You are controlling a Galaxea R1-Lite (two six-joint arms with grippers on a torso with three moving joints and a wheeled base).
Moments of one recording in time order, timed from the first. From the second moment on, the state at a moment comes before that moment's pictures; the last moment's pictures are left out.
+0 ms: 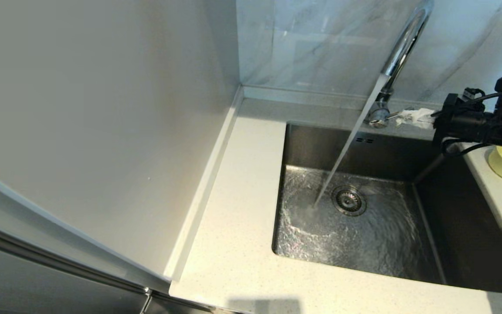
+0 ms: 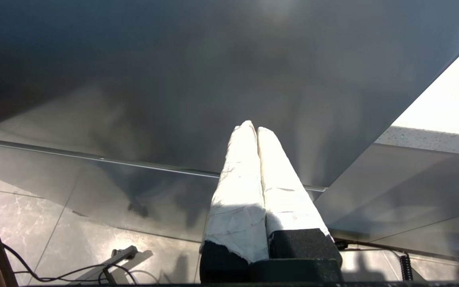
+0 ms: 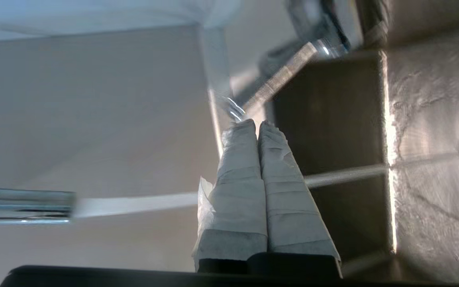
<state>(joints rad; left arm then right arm) 0.00 0.00 0.00 0.00 0.00 0.00 -0.27 2.08 -1.62 -0.35 1.01 1.19</state>
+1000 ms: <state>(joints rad) 0.00 0.00 0.00 0.00 0.00 0.00 -0.26 2.20 -1.59 -0.92 0.98 1.25</state>
